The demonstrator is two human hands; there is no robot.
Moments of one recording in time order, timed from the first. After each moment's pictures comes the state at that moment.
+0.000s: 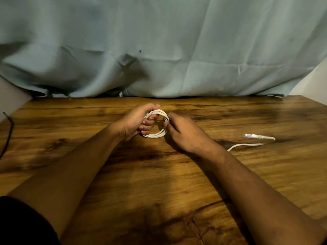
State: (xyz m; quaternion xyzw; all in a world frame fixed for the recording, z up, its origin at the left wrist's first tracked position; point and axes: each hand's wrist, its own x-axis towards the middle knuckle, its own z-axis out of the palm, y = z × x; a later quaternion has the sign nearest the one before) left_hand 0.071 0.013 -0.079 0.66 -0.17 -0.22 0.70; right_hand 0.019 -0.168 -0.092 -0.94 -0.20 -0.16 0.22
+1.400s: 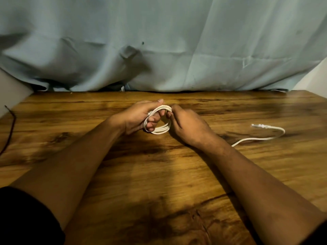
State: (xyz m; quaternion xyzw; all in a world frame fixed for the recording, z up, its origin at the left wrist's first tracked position) left_hand 0.070 0.019 -0.082 0.67 -0.21 -0.23 0.68; right_hand 0.024 -0.166 -0.092 -0.95 -0.18 -0.19 0.17
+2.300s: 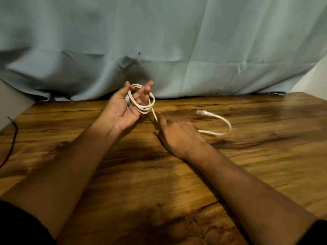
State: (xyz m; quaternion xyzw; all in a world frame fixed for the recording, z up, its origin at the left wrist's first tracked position) left_hand 0.071 0.028 -0.047 0.31 -0.09 -0.12 0.94; right_hand 0.012 -0.144 -0.094 -0.96 -0.19 -0.21 -0.04
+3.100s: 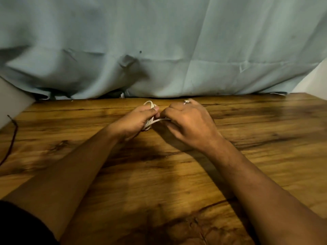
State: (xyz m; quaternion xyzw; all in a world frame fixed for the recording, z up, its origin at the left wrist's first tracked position) left_hand 0.067 0.019 -0.084 0.74 -0.20 -0.08 0.64; right_hand 0.001 -0.170 -0.059 -0.86 -0.33 -0.38 0.01
